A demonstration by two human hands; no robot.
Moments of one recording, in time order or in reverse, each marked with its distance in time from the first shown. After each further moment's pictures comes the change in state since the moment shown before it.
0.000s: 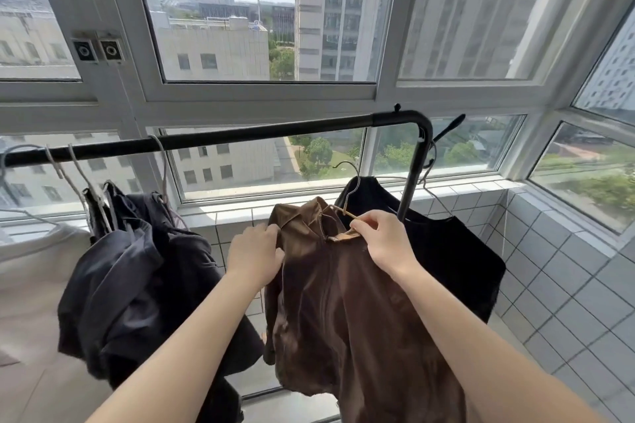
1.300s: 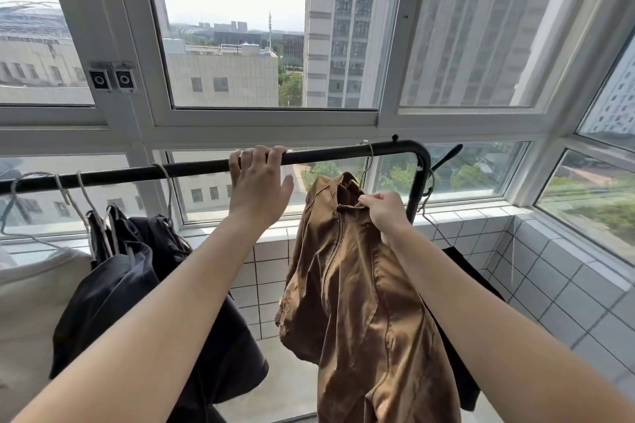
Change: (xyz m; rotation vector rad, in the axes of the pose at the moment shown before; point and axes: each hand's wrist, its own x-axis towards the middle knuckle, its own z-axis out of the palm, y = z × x) left_hand 0.072 0.030 -0.110 -0.120 0.494 0.039; right_hand 0.089 -0.034 -0.016 0.296 0.066 0.266
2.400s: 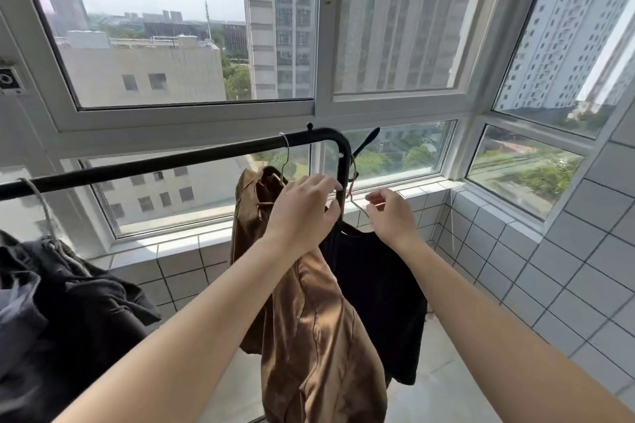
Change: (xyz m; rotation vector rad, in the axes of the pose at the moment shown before) left_hand -0.038 0.151 0.035 -0.281 -0.169 0.374; right_hand 0.002 0.060 -0.125 -0.454 0.214 -0.287
